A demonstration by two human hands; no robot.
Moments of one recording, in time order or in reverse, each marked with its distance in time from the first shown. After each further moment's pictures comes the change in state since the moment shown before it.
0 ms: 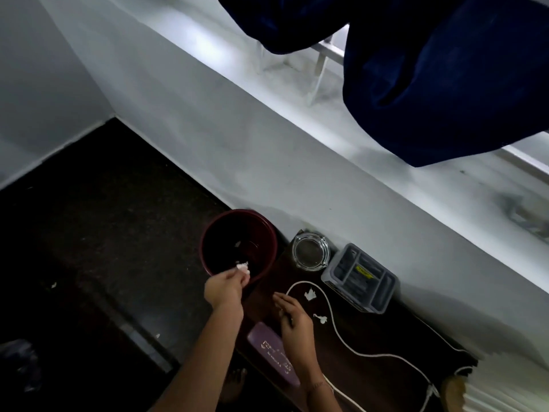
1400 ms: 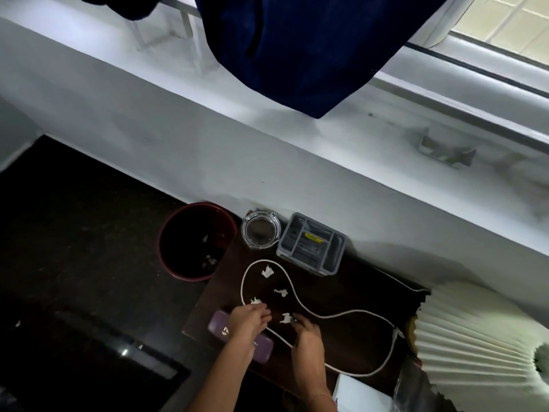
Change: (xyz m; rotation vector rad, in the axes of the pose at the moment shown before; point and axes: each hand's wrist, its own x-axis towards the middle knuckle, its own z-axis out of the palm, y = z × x) left_hand -0.074 -0.117 0.042 0.537 -0.318 -0.277; right_hand -0.054 0.099 -0.059 -0.432 0.110 0.249
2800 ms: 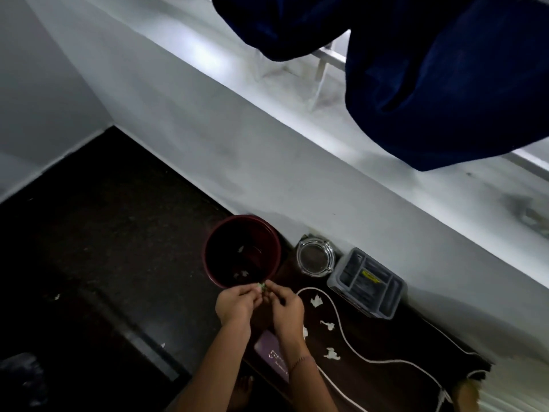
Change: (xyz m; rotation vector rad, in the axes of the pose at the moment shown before) left_hand 0.011 0.076 -0.114 -0.315 0.200 0.232; right_hand 0.042 -0.180 0.023 0.691 -0.062 -0.014
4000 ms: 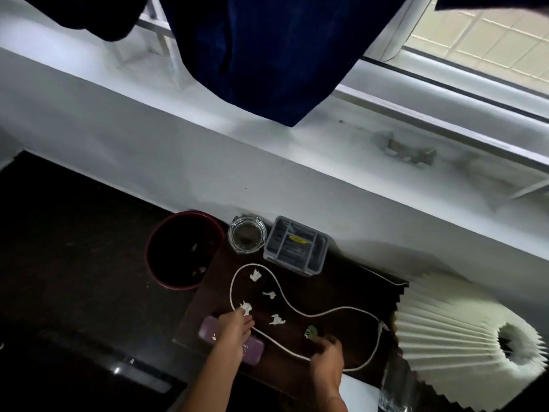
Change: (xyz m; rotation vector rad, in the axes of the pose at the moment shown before) left_hand -0.067 -0.089 0.071 0.242 -0.155 -0.272; right_hand -0.063 0.153 -0.167 -0.220 0.404 0.456
